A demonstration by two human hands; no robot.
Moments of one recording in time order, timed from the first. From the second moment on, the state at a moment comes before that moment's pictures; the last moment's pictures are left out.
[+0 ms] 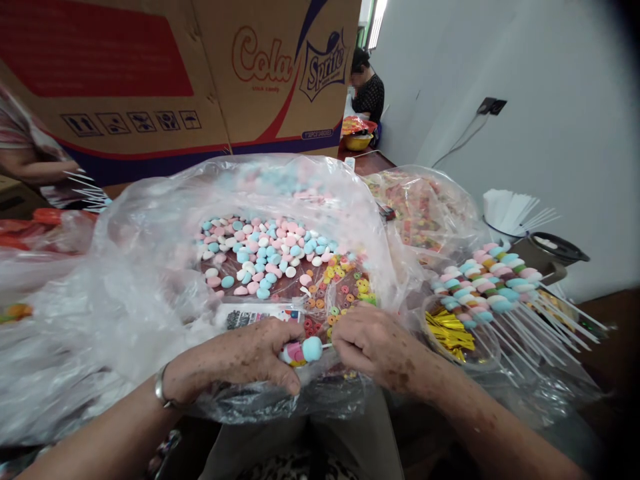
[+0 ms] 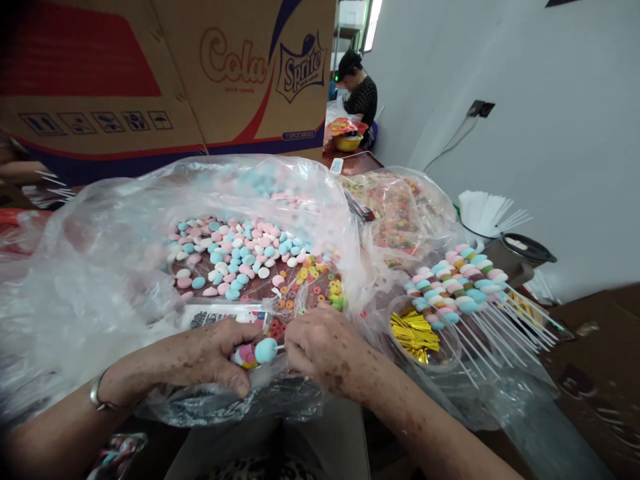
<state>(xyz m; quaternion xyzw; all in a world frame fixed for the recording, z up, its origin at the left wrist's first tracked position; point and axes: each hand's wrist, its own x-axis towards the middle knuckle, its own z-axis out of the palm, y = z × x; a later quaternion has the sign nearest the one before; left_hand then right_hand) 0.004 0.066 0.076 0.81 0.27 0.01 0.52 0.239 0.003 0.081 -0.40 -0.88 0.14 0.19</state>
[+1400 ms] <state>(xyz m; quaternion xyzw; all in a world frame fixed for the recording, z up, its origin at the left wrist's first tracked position) 0.012 0.056 0.081 0.81 0.26 0.05 0.53 0.229 0.005 0.075 -0.33 -0.91 0.03 0.23</state>
